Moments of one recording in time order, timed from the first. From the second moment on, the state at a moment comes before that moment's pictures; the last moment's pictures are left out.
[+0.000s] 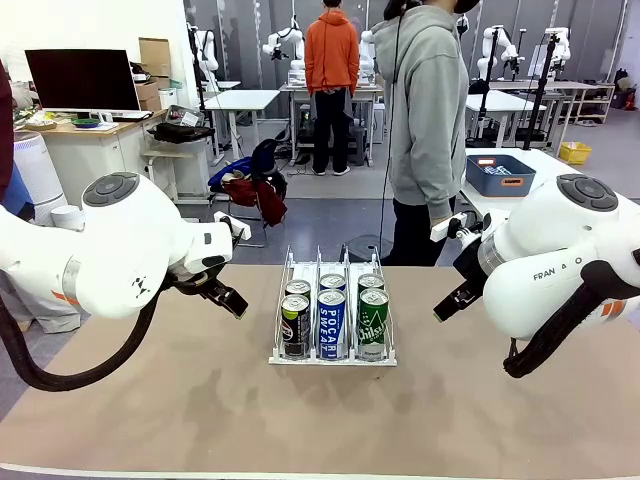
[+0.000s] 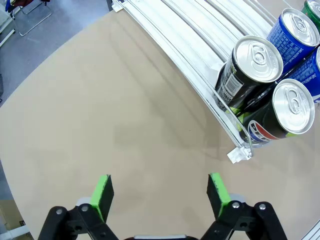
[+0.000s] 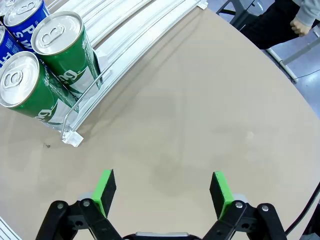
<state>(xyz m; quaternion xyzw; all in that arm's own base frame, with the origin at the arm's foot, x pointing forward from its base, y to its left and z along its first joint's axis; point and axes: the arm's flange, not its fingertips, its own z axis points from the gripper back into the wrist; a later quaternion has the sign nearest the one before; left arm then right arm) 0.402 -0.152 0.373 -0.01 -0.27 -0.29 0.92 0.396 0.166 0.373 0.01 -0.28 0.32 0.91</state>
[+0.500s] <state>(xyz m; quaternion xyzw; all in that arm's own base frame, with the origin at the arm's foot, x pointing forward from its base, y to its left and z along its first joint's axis) 0.402 -0.152 0.373 -0.01 -0.27 -0.29 0.92 0.396 0.166 0.373 0.01 -0.28 0.32 0.91</state>
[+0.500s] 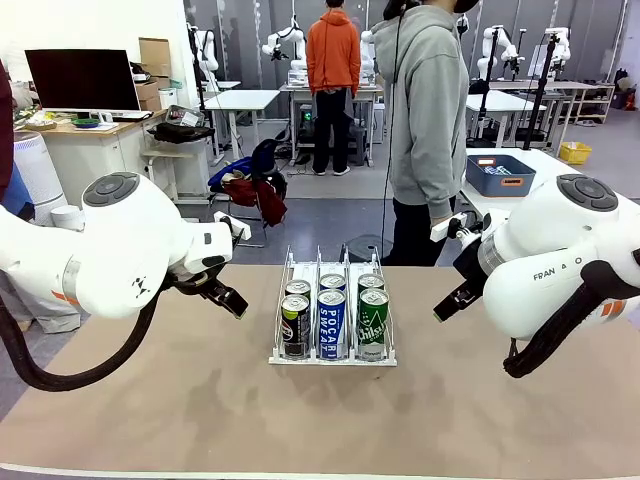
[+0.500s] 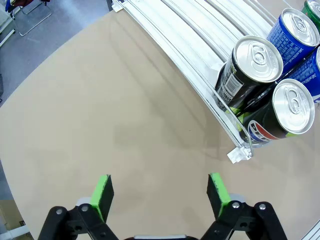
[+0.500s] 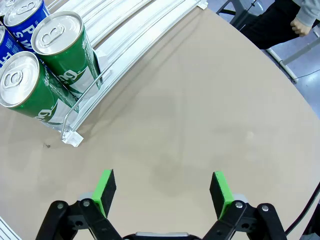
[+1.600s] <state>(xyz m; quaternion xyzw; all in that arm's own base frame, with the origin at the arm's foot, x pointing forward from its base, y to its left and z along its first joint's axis) 0.381 -0.103 0.517 -0.11 -0.25 -0.43 0.86 0.327 0.122 0.515 0.11 -0.21 0.44 0.86</state>
